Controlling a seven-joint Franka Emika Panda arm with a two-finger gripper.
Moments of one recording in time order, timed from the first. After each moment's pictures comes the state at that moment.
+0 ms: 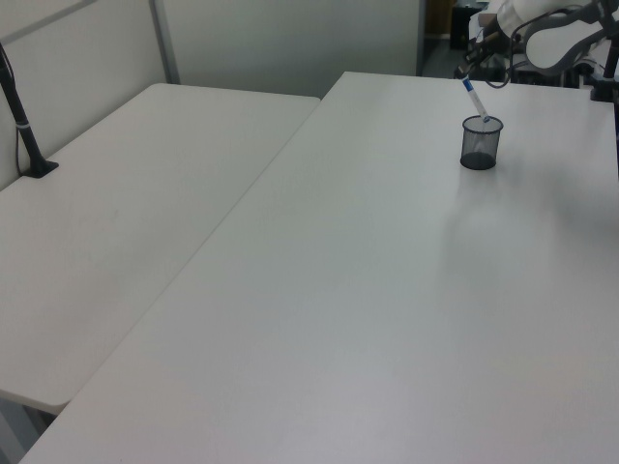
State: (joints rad) arm -0.24 -0.01 -0.19 -2.25 -0.10 2.99 0.06
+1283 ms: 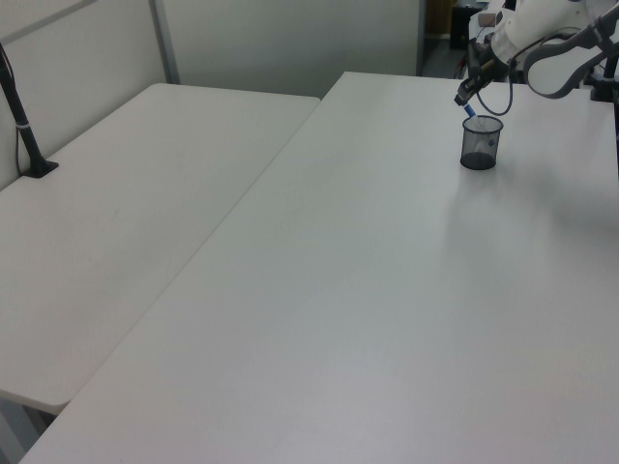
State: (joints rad) arm -0.24 0.04 -0.18 -2.28 -0.22 3.00 0.16
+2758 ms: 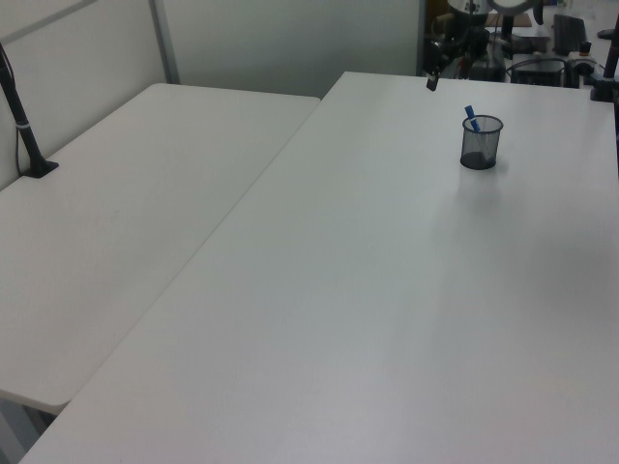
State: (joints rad) arm -0.14 0.04 -0.04 -1.82 -0.09 2.07 0.36
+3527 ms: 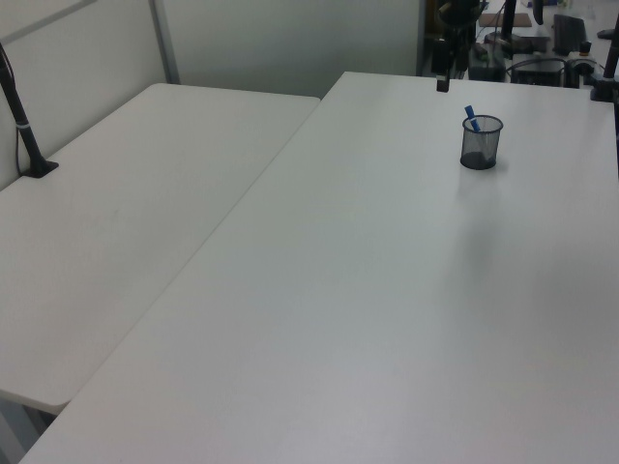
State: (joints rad) arm 0.03 0.07 -0.07 -1.62 -0.09 1.71 0.09
